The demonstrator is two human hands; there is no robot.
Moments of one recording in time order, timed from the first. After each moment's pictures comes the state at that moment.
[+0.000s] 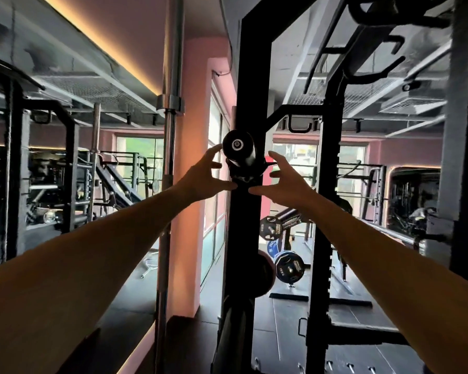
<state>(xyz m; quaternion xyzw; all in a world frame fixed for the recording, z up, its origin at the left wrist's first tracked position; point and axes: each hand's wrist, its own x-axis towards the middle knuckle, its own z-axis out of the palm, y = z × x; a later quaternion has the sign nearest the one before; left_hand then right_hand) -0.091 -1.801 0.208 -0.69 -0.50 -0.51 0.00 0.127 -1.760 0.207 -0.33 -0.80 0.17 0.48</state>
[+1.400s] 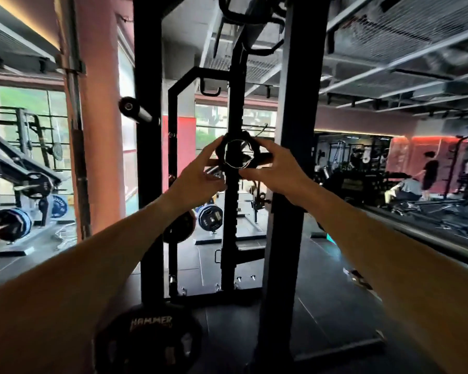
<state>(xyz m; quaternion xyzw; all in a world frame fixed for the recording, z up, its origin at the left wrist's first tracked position) 0.173 -2.044 0.117 -0.76 -0.31 -0.52 -0.22 0.372 -2.049 0.143 -0.42 -0.73 0.14 0.52</state>
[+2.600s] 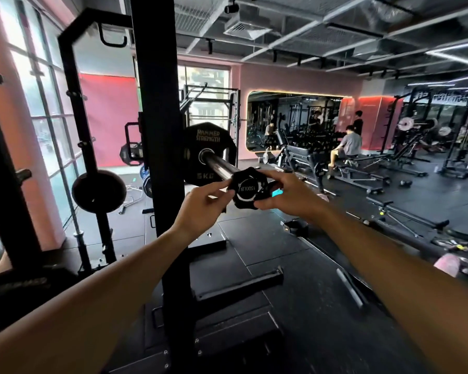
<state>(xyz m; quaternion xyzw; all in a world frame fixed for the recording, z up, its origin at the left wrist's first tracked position) 0.616 -2.113 -0.025 -0.72 -0.36 -0.53 -0.28 0.834 -2.164 0.021 -0.56 -0.69 0.20 0.42</state>
